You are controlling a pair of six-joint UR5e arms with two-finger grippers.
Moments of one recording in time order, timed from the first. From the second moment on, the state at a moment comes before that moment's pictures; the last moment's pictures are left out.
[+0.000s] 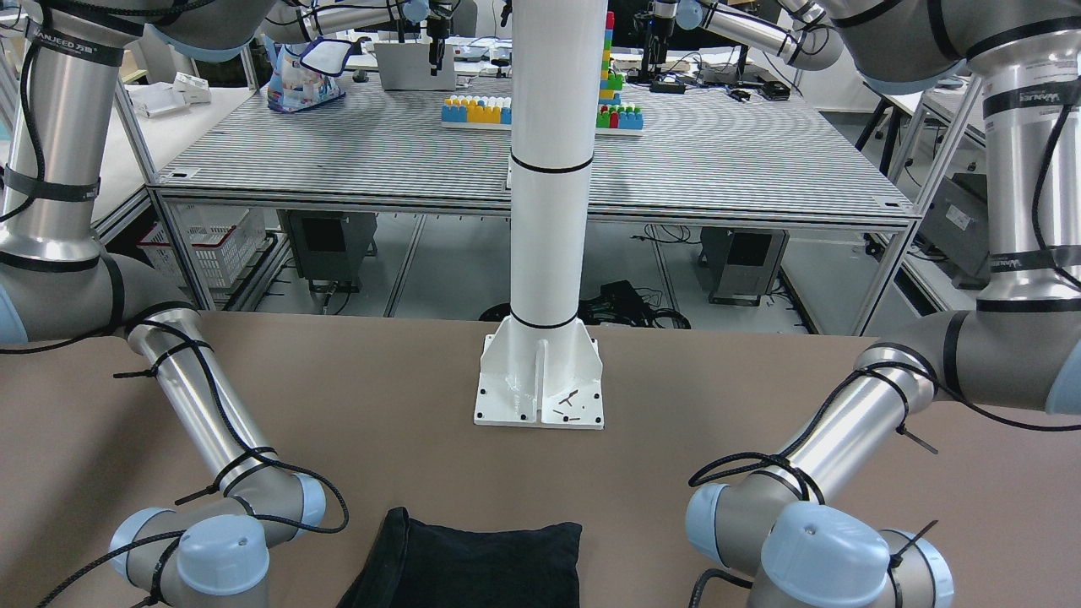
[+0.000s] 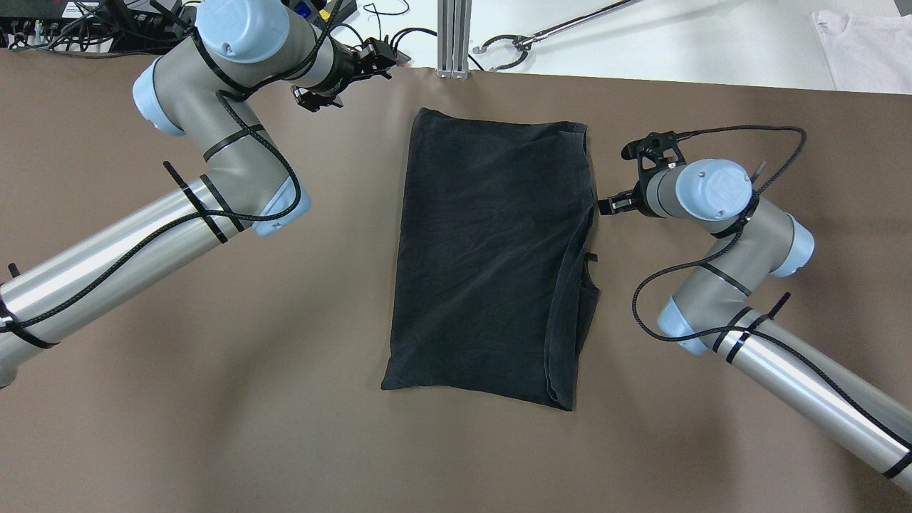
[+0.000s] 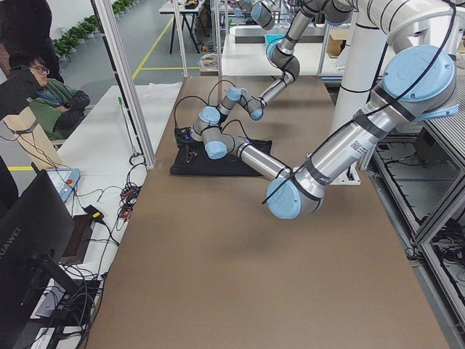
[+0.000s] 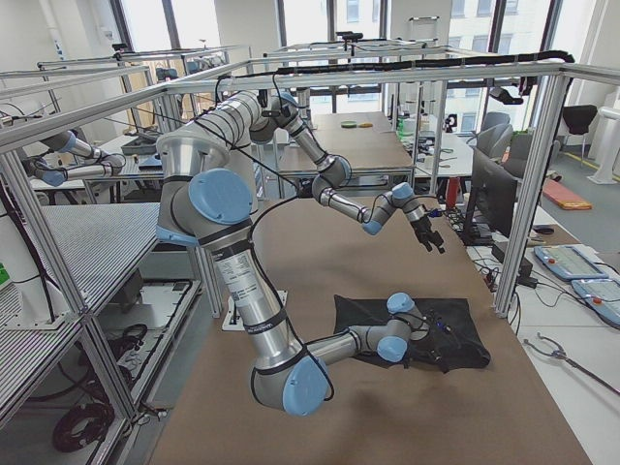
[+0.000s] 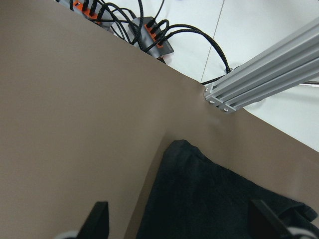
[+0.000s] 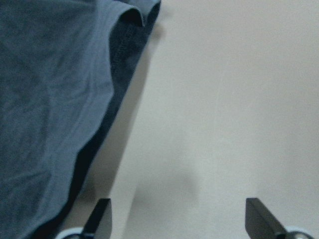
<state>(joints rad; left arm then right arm) -0.92 -2.47 -1.21 -2.17 -1.82 -1.52 0.86 -1.06 1.26 -0.86 1.69 0.71</state>
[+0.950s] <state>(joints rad) -0.91 -2.47 -1.21 -2.17 -1.82 -1.52 0.84 -1.10 1.46 -0.90 1.84 1.03</state>
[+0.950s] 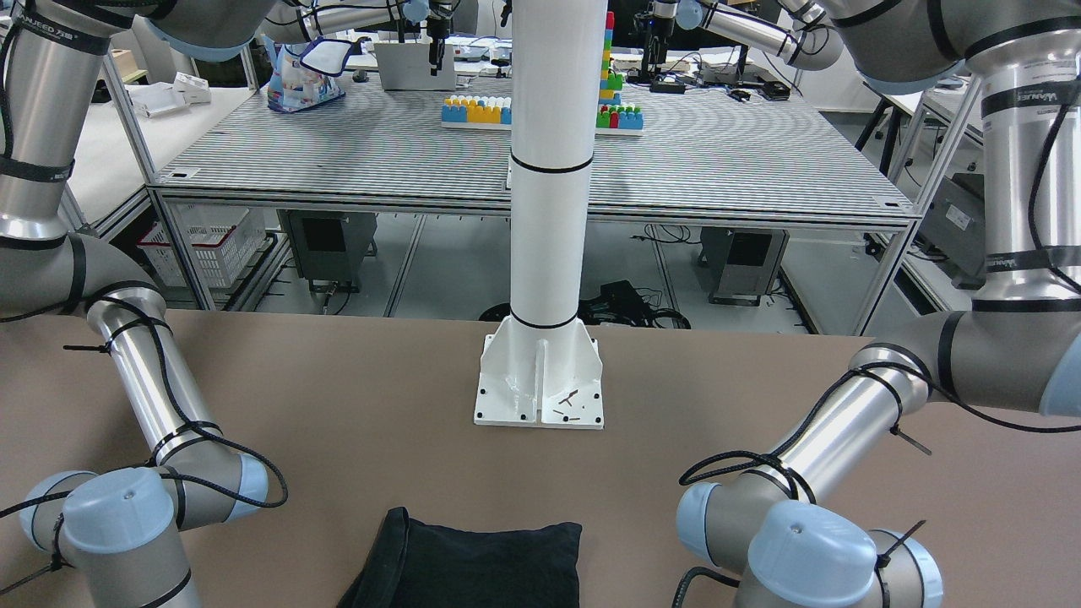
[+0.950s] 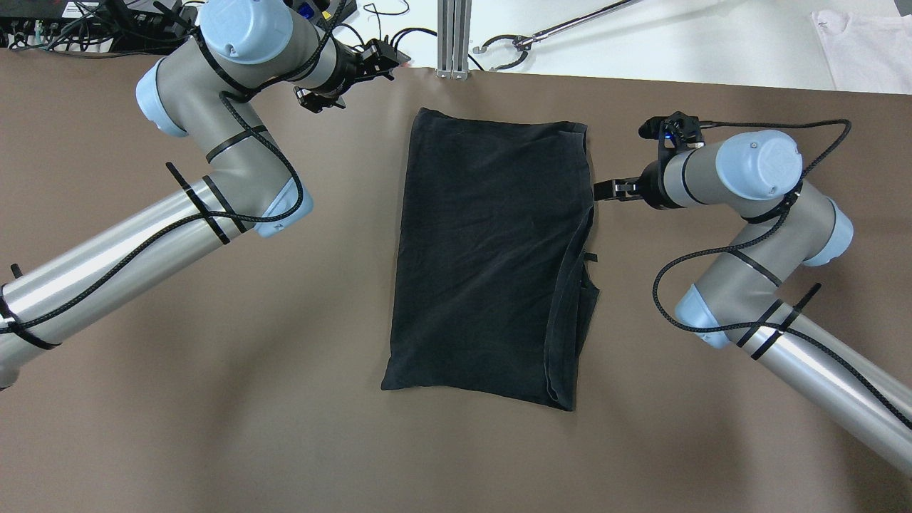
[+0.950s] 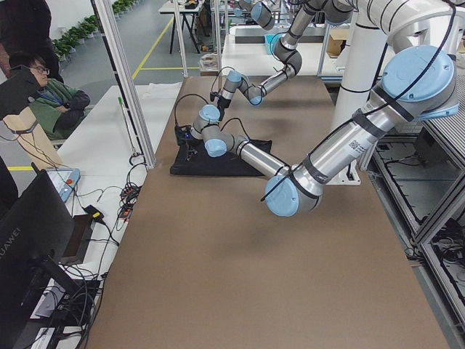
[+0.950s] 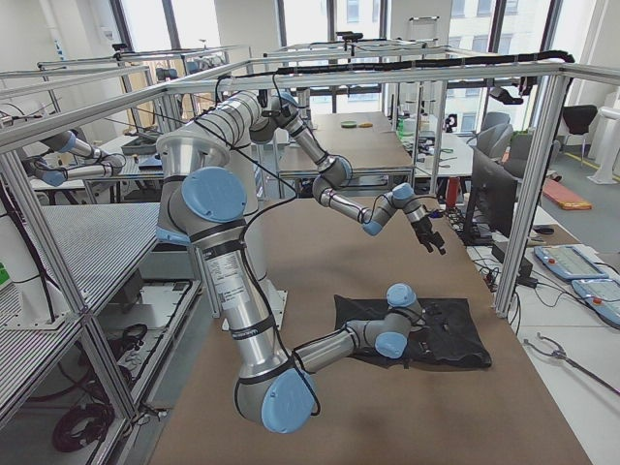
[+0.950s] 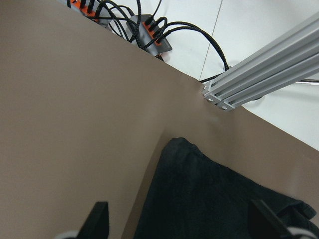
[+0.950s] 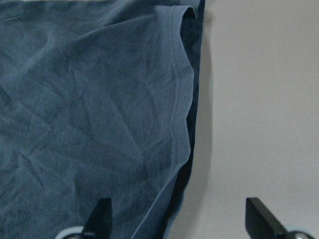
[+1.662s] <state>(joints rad) -0.91 -2.48 -1.21 -2.17 -1.82 -1.52 0.74 -1.03 1.42 -1.03 1.64 1.06</state>
